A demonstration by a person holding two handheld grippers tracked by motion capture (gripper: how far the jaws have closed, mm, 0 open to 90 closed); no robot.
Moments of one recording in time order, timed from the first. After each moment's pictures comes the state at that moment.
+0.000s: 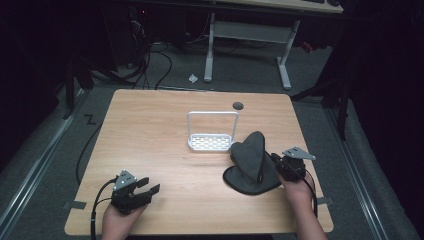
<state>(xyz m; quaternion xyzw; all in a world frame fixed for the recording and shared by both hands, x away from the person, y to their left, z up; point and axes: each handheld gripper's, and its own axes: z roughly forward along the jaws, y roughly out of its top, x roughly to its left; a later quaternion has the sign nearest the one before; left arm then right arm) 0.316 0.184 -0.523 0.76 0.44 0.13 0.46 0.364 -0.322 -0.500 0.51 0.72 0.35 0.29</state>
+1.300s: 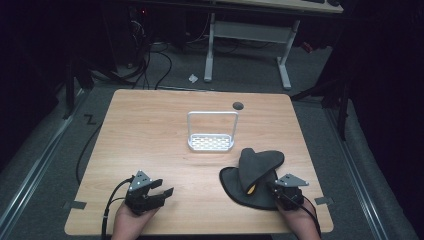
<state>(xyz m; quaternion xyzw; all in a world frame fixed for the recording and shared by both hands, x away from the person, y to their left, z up) 0.315 0.148 -0.523 0.79 0.40 0.11 0.46 0.296 -0.306 -0.528 0.47 0.79 0.31 0.24</state>
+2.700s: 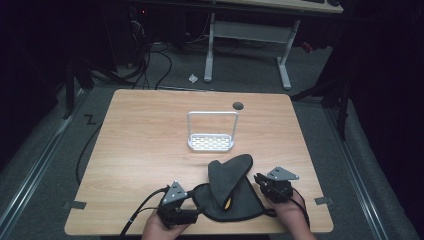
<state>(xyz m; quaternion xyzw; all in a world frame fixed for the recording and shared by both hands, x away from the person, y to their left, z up) 0.283 0.057 -0.513 0.81 0.33 0.05 0.48 0.315 -0.279 -0.518 0.43 0.79 0.35 0.25</state>
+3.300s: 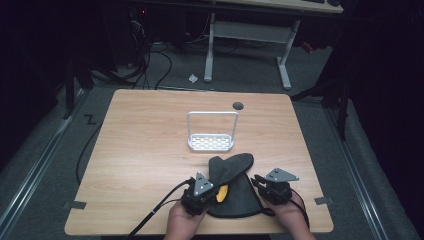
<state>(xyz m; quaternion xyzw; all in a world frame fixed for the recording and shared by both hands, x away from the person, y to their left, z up) 0.301 0.005 -0.503 0.81 0.34 0.12 0.47 0.310 -0.274 -0.516 0.42 0.80 0.37 0.23</state>
